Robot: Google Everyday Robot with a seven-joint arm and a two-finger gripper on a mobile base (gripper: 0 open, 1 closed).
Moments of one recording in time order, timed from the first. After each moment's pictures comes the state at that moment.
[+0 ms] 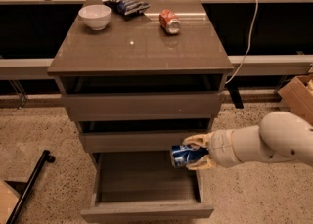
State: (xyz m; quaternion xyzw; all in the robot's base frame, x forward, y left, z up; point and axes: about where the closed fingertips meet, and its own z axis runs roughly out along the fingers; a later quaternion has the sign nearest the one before) arm 0.461 -0.116 0.673 -0.73 0.56 0.10 0.38
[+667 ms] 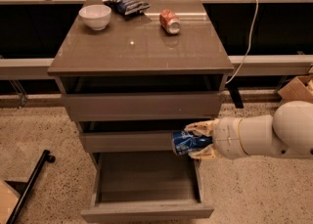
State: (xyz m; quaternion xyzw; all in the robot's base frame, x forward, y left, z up) arm 0.460 -0.117 0.743 -0.75 0.51 0.02 0.41
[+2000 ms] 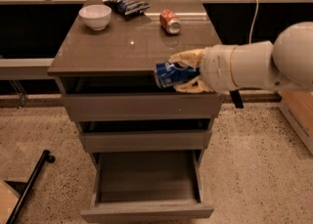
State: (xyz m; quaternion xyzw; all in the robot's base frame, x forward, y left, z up) arm 0.545 -0.074 0.904 -0.76 0.40 -0.10 0.50
